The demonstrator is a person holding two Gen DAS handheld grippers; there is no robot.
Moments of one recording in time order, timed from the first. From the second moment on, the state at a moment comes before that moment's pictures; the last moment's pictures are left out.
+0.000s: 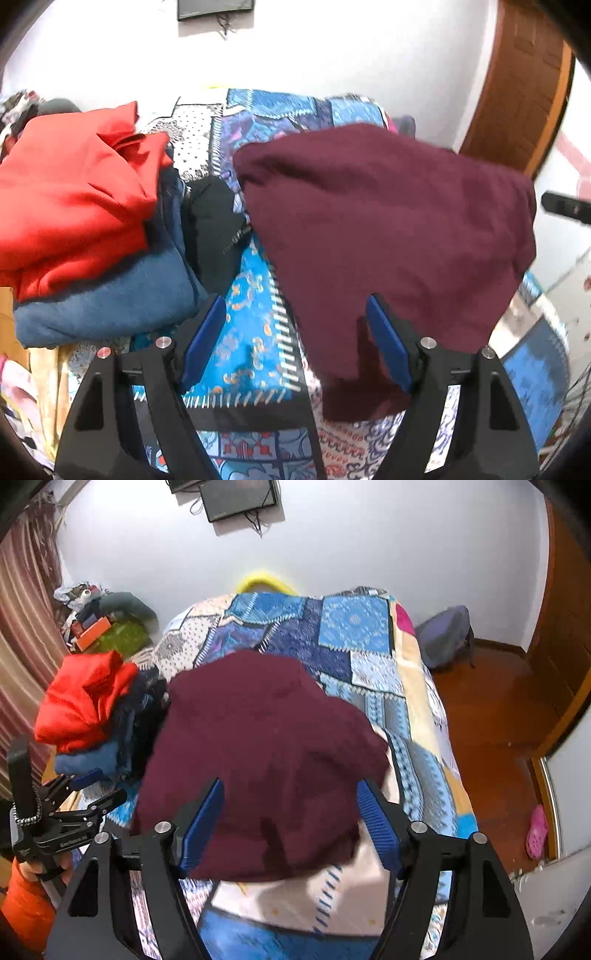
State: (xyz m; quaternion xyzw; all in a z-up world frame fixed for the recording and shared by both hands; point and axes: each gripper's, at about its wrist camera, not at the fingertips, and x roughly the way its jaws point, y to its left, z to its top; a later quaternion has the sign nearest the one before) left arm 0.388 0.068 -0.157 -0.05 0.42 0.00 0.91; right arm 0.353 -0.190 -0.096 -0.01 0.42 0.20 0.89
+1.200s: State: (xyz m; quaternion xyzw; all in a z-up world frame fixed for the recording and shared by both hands) left arm 0.484 0.085 -0.251 -0.32 0.51 -0.11 0.79; right arm 0.422 -0.248 -0.195 0.30 0.52 0.27 0.75
